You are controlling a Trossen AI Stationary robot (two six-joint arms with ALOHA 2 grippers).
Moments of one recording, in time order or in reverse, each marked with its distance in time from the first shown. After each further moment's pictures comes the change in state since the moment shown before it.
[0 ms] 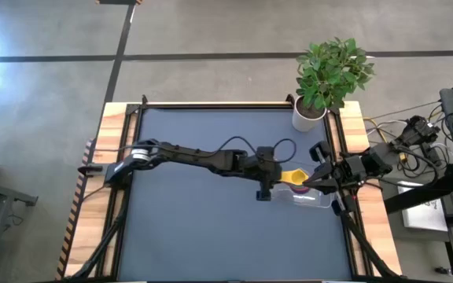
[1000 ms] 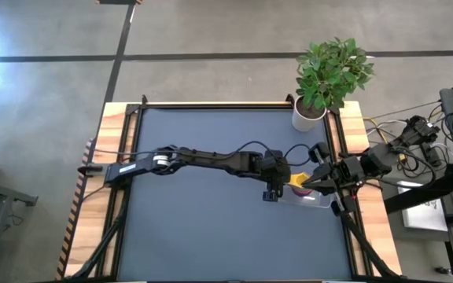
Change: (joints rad) left arm 0.021 0.272 0.388 -0.268 0.014 0.035; right arm 0.000 0.003 0.000 -0.025 0.000 0.024
